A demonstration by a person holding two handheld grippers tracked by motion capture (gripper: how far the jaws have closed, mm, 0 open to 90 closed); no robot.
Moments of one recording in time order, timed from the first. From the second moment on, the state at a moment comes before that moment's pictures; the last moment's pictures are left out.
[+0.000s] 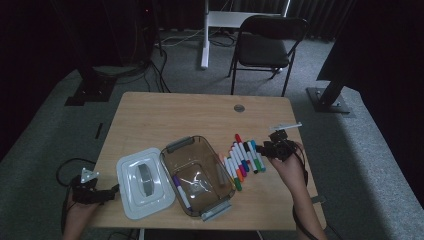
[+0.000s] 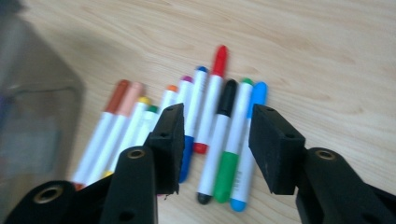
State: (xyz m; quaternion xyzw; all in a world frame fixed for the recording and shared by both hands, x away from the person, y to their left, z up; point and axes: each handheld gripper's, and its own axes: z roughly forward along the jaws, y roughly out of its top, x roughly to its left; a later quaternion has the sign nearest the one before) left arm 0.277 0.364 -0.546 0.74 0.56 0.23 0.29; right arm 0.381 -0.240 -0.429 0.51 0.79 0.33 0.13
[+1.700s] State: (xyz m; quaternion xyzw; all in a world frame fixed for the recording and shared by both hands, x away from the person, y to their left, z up) left arm 0.277 0.364 -0.546 0.74 0.56 0.23 0.29; right arm 0.433 -0.255 -0.514 0.60 0.76 0.24 0.09
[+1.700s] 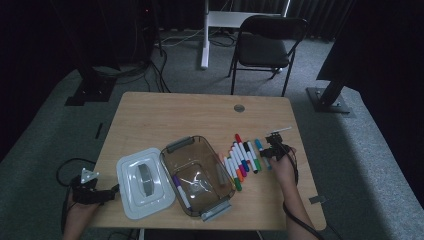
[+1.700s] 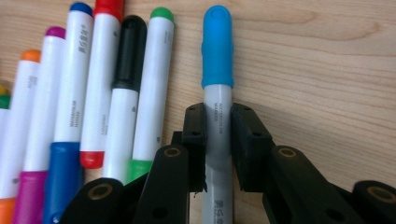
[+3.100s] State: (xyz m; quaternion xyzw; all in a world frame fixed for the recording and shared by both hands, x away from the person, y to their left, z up) left arm 0.277 0.364 -0.546 0.74 0.56 0.23 0.29; right arm 0.358 -0.173 -0.343 0.49 0.78 0.39 0.09
